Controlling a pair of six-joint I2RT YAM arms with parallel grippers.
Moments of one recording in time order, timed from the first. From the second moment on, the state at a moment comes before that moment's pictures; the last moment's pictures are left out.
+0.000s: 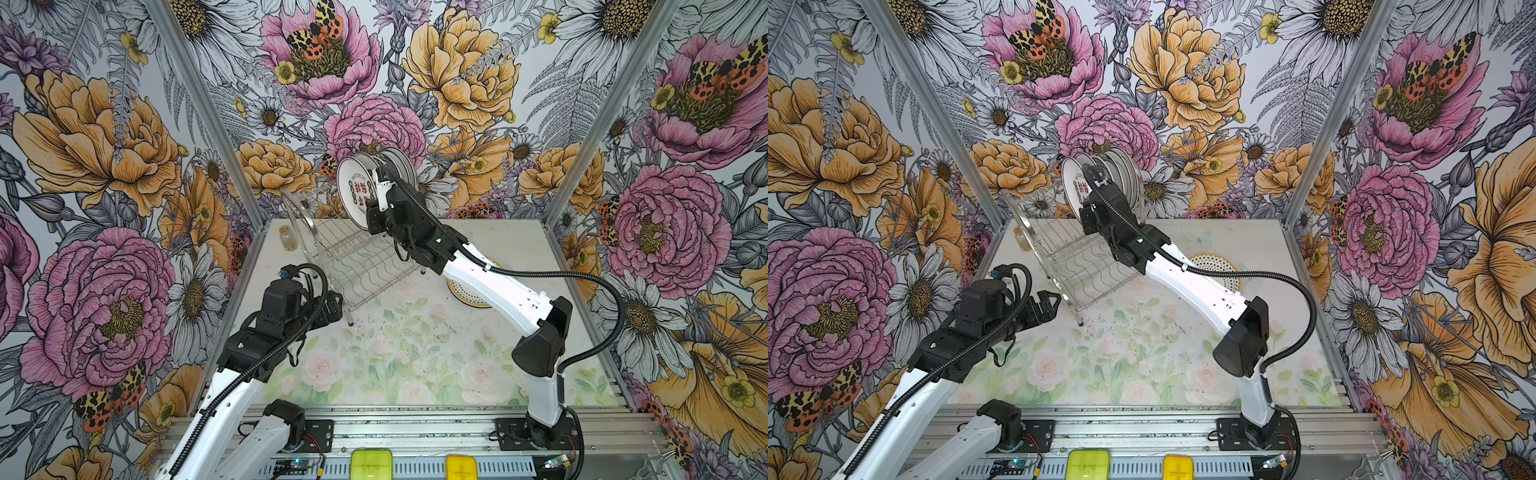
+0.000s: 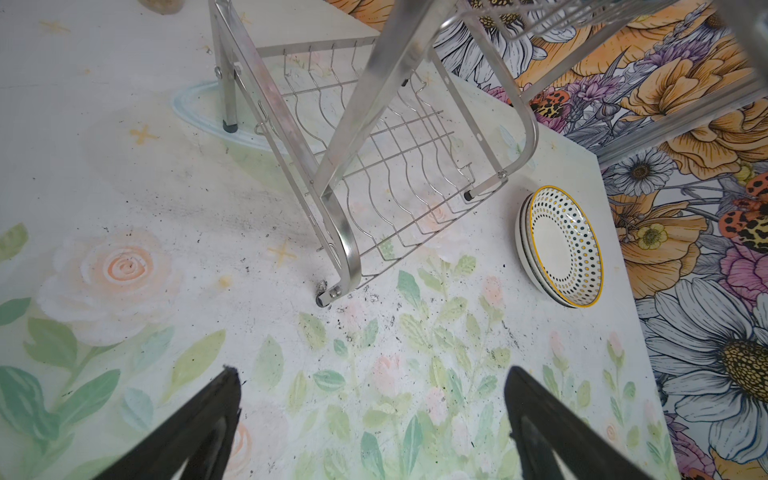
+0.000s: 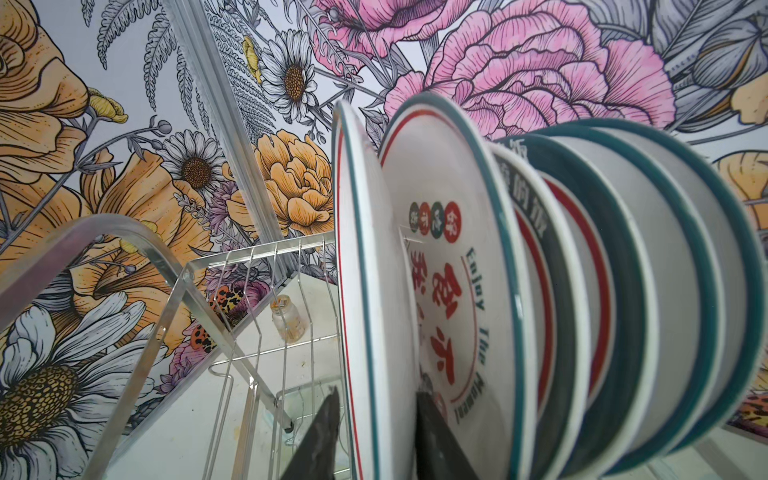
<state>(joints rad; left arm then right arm) -0.33 0.77 0.91 -0.85 -0.01 -0.58 0.83 1.98 2.15 -0.40 0.33 0.14</state>
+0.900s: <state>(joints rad) -0.32 0.81 0.94 -0.85 0.01 -0.58 0.90 2.07 2.33 -0.43 0.58 -0.10</state>
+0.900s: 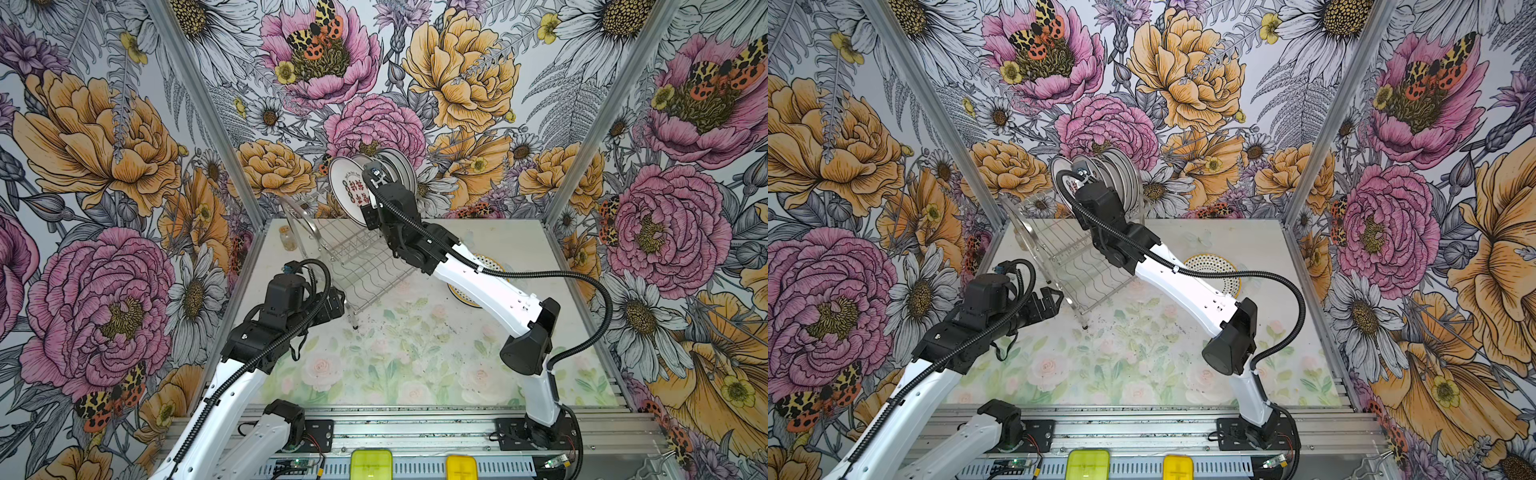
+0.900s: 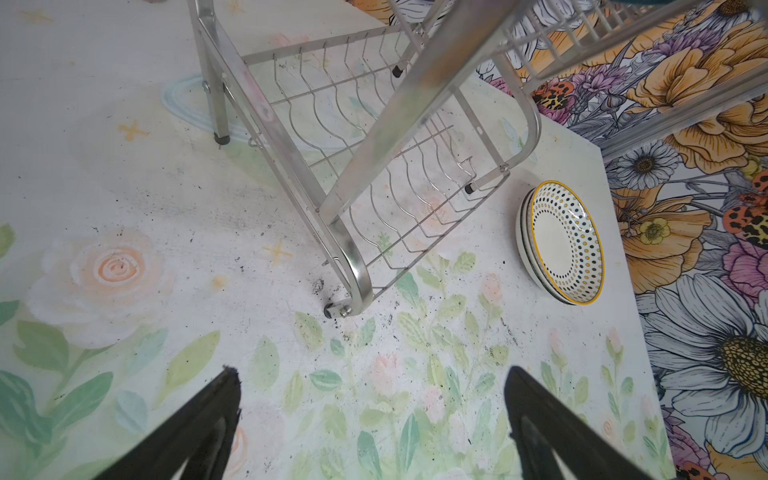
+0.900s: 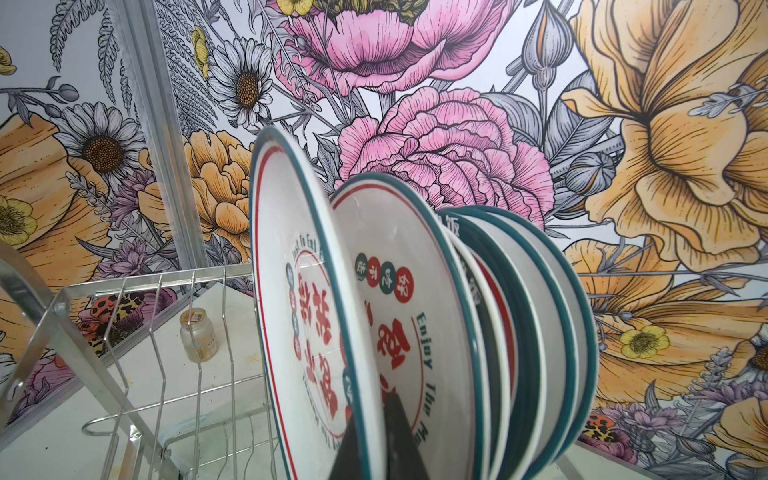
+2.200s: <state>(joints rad) -0.75 0.92 1.00 -0.82 -0.11 -0.66 0.75 1.10 1.38 -0.43 0.54 0.16</state>
